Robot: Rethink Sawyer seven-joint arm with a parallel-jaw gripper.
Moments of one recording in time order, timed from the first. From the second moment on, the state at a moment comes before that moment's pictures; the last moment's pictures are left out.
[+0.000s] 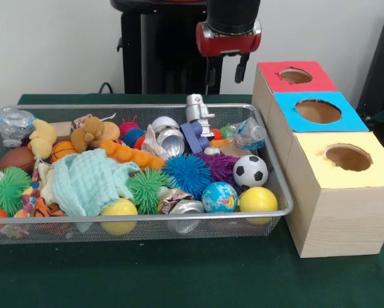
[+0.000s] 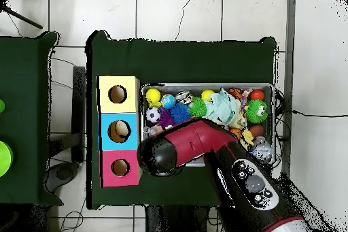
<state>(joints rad) -0.58 -0.80 0.63 1.94 -0.60 0.83 1.96</state>
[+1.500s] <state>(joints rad) -0.85 -0.67 0.67 1.77 -0.70 0.90 1.66</state>
